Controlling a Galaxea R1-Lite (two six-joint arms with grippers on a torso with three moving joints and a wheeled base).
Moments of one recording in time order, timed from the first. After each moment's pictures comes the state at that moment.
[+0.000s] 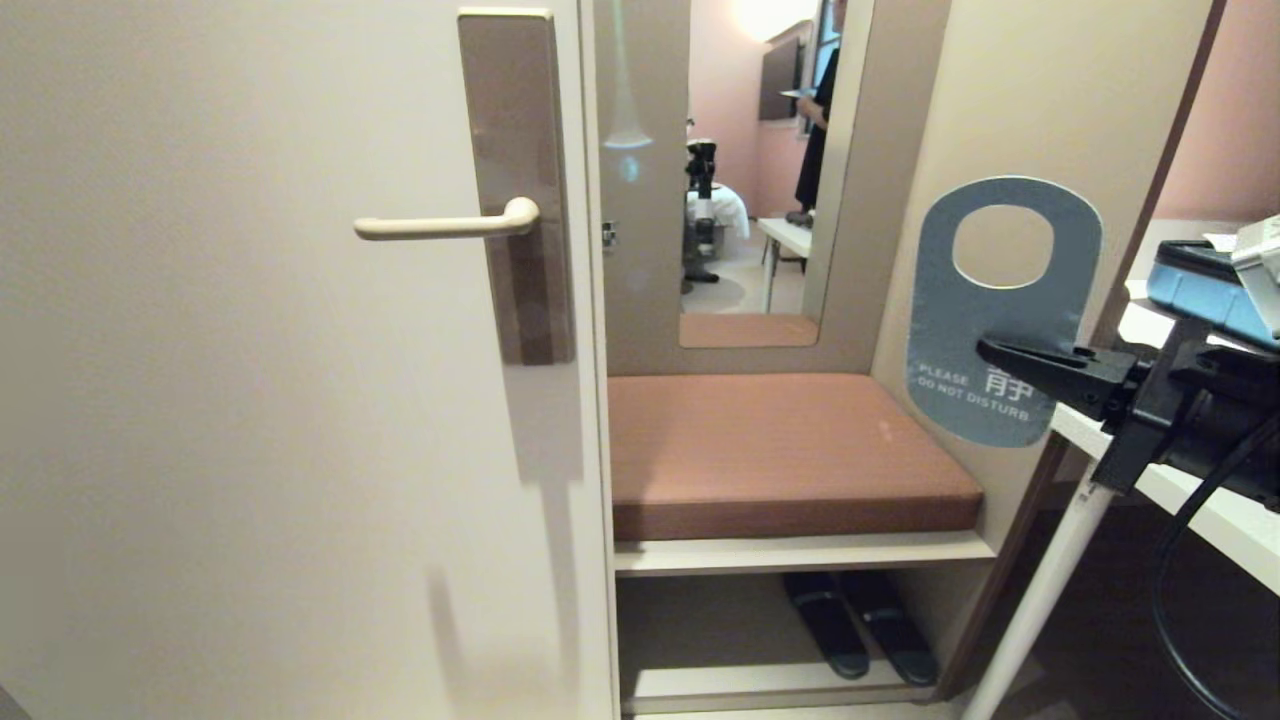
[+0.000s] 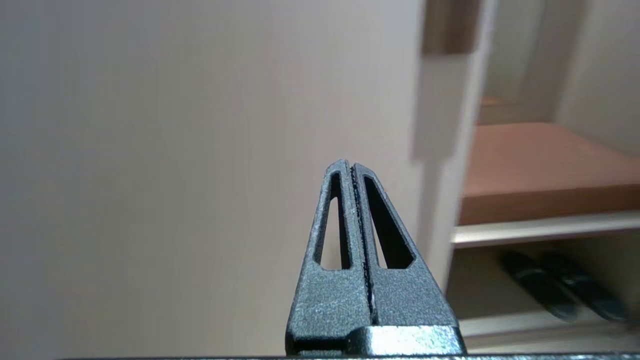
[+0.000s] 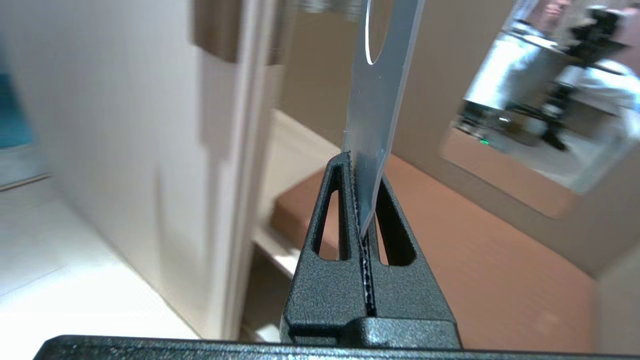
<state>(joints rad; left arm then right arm) -0.01 0.15 -0.26 0.00 -0.06 0.01 0.19 1.33 -0.60 -0.70 0.49 -0.16</state>
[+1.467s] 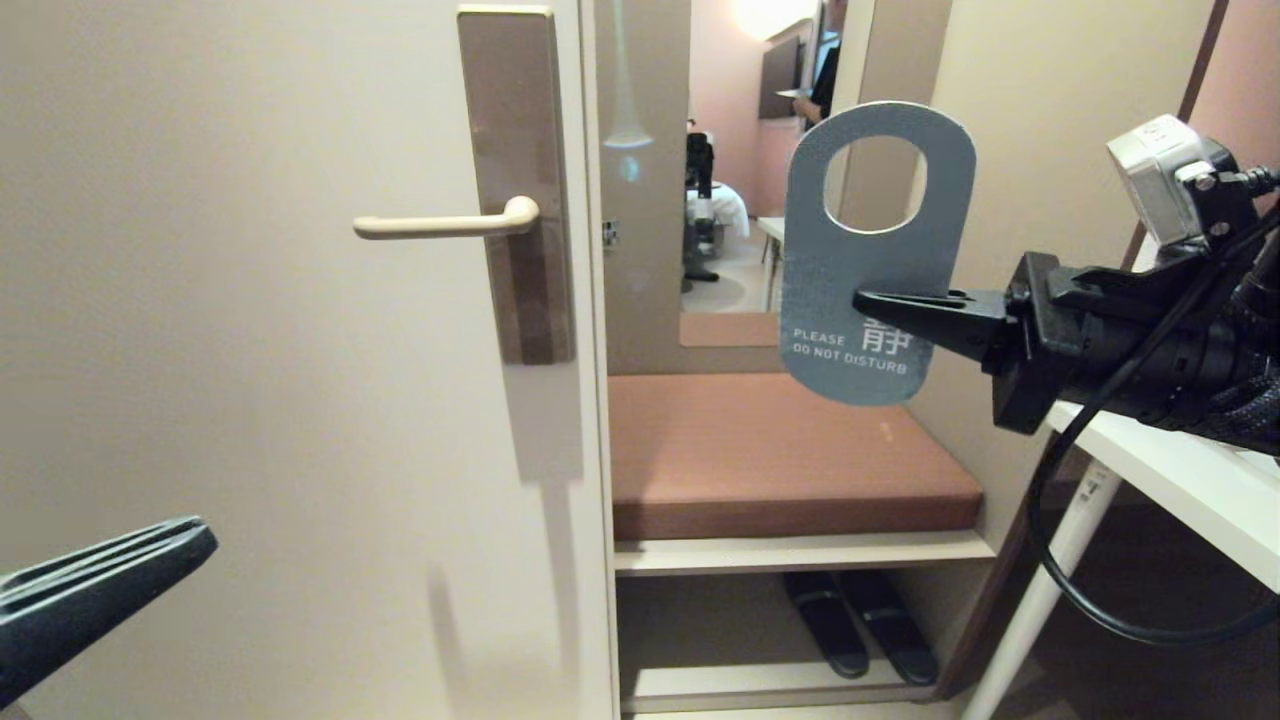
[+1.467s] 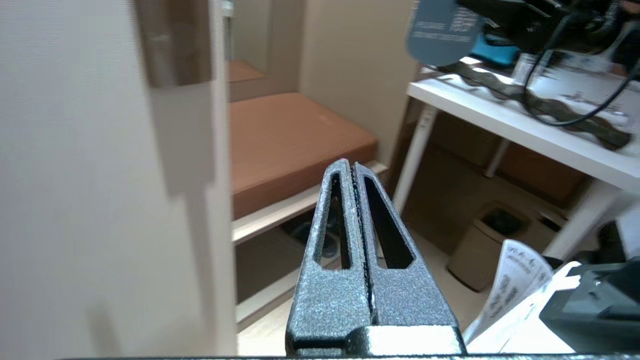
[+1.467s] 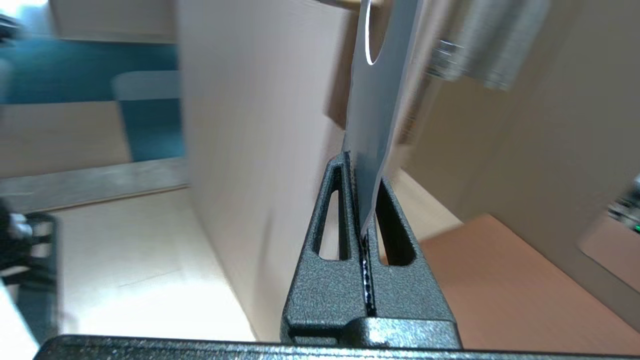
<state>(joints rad) -0.52 0.75 -0.48 -0.27 -0.19 -0.21 0.34 1.50 -0.84 -0.70 0.70 -0.05</state>
